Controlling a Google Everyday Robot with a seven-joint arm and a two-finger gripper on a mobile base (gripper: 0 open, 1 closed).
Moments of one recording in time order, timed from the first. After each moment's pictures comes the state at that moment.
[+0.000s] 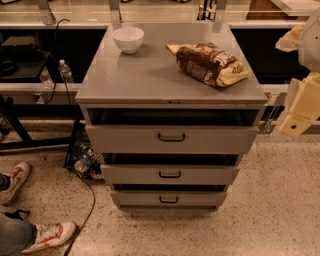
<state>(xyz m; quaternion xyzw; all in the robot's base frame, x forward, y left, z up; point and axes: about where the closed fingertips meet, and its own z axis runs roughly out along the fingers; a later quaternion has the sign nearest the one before) 0.435 -0.205 1.011 -0.60 0.77 -0.07 0.21</state>
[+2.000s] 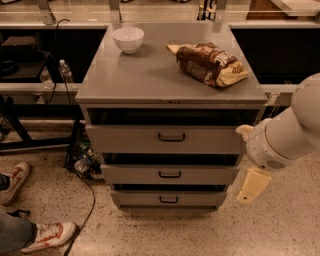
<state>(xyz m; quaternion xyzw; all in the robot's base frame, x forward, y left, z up) 0.434 -0.190 0.799 -0.62 0.76 0.00 0.19</state>
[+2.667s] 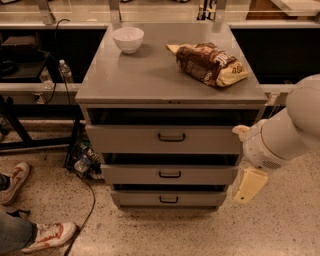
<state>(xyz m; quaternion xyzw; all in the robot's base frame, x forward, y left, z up) 0.437 -0.186 0.793 -0.62 0.76 0.00 0.19</state>
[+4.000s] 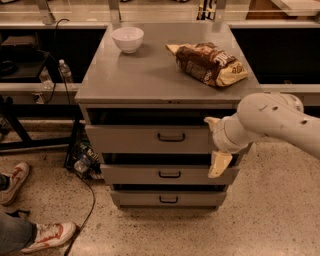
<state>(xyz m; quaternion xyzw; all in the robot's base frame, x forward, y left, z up) 0.566 -0.162 0.700 -0.70 0.67 -0.04 0.24</state>
